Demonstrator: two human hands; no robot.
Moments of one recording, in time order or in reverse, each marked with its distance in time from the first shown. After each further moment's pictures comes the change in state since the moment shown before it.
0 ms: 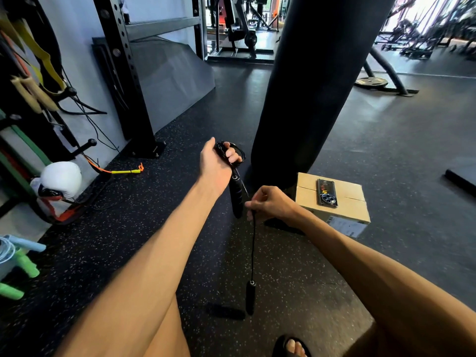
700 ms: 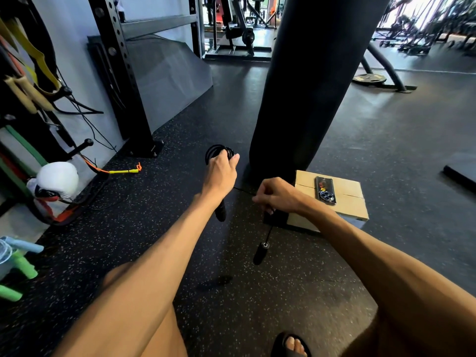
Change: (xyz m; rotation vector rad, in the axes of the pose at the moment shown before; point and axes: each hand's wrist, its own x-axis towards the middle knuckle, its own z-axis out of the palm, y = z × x) left_hand 0.001 -0.020 -0.025 1.702 0.092 0.509; right_hand 0.001 -0.007 -0.026 -0.338 0.001 -0.120
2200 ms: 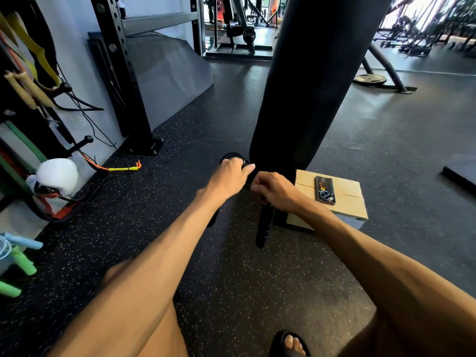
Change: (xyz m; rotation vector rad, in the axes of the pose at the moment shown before) left_hand -0.003 0.005 0.004 0.154 -0.223 0.087; right_hand 0.002 -0.009 0.006 -0.075 0.154 -0.196
